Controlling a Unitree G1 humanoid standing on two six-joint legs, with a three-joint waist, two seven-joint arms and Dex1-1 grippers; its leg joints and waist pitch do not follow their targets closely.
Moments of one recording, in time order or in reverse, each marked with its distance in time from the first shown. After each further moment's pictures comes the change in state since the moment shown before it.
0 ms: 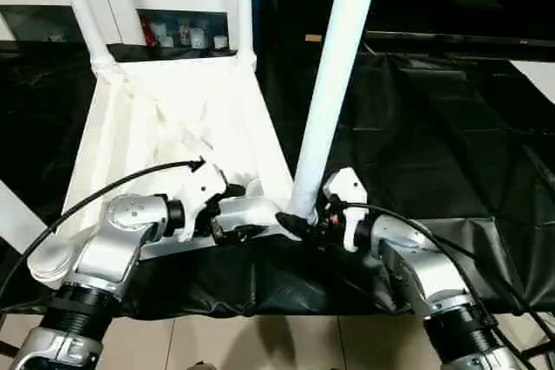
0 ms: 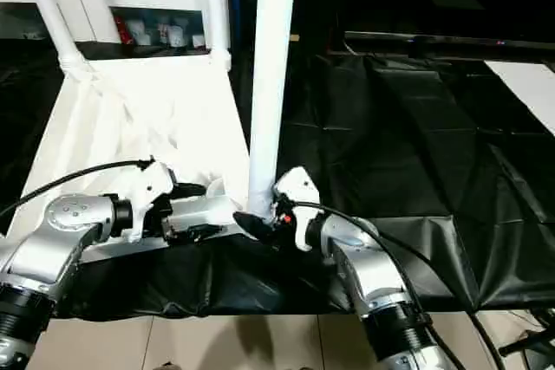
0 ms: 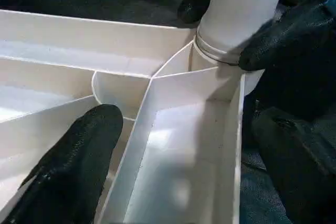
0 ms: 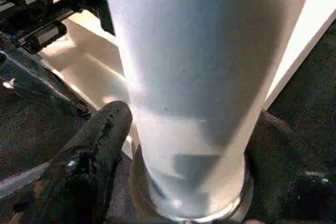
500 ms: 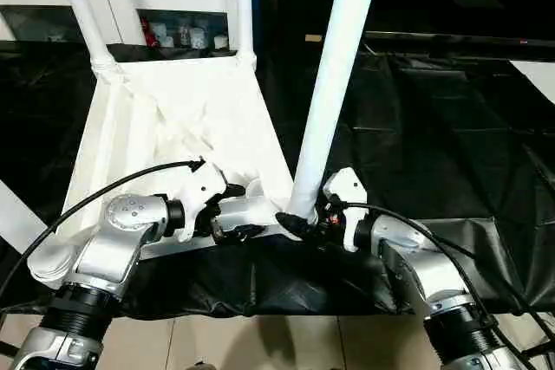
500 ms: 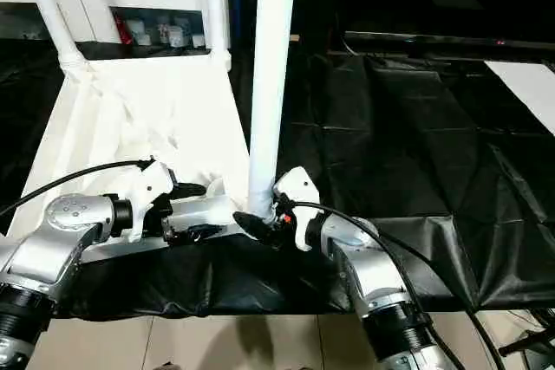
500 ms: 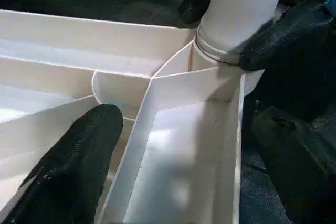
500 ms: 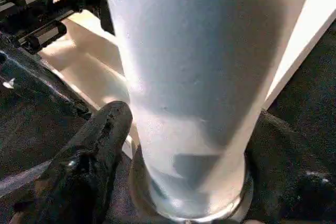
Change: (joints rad) left arm 0.000 0.000 0.000 0.000 0.000 0.000 0.000; right arm 0.000 0.000 0.000 0.000 0.000 0.001 0.000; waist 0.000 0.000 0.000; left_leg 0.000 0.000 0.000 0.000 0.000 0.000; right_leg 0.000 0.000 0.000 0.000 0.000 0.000
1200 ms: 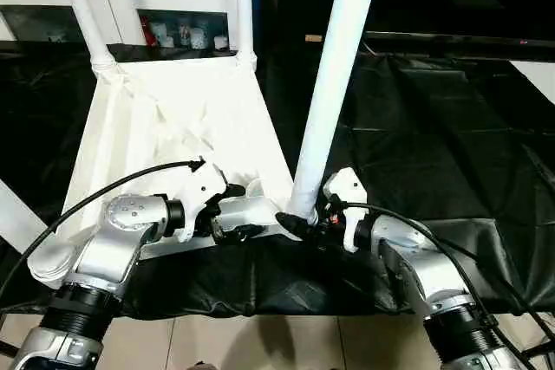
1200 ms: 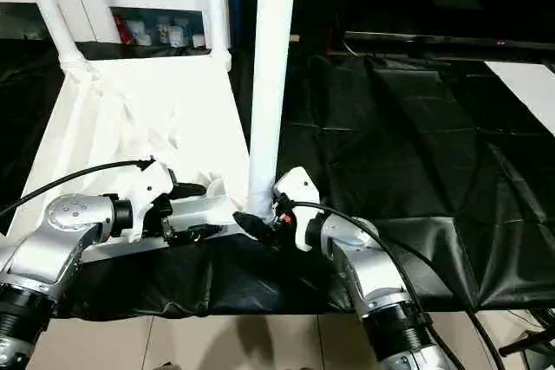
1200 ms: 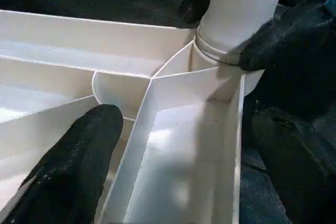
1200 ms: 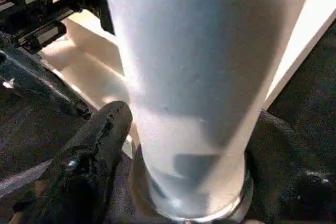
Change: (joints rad) left arm 0.000 0.000 0.000 0.000 0.000 0.000 0.000; right arm 0.000 0.000 0.000 0.000 0.000 0.001 0.000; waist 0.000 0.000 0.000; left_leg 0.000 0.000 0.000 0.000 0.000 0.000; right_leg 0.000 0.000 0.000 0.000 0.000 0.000
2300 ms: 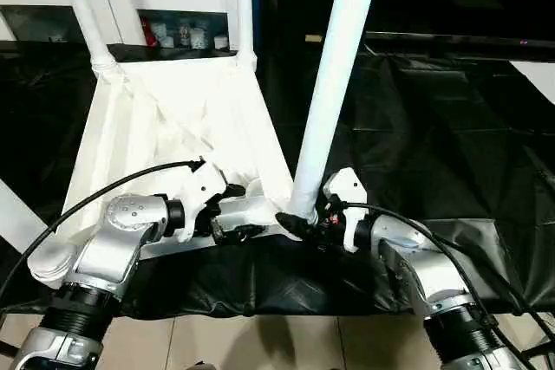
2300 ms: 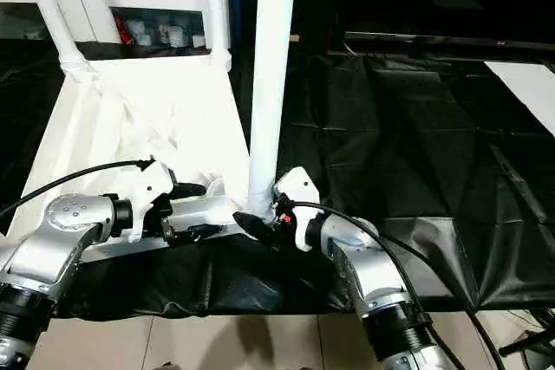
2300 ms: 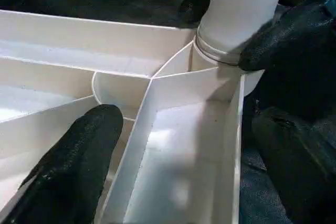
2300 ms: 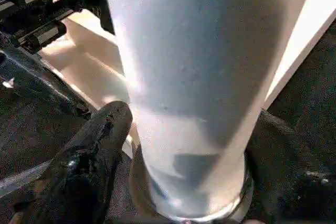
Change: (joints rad) left arm 0.000 0.000 0.000 0.000 0.000 0.000 0.000; right arm 0.000 0.000 0.000 0.000 0.000 0.001 0.000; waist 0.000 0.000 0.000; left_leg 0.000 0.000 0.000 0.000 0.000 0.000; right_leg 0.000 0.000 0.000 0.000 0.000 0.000
